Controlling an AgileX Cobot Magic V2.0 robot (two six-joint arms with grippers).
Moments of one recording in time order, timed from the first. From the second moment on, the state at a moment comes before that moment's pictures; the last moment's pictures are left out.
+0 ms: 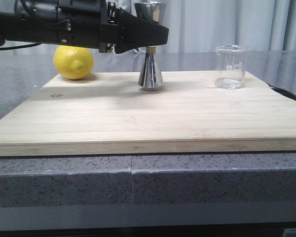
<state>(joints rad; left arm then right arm) -0.35 1.95 -1.24 -1.76 1.16 2.20 0.19 0.62 -0.64 -0.16 0.45 0.15</state>
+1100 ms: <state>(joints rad) -0.35 1.95 -1.24 -1.76 1.16 2.20 0.04 0.52 -0.55 -0.11 0.45 0.11</state>
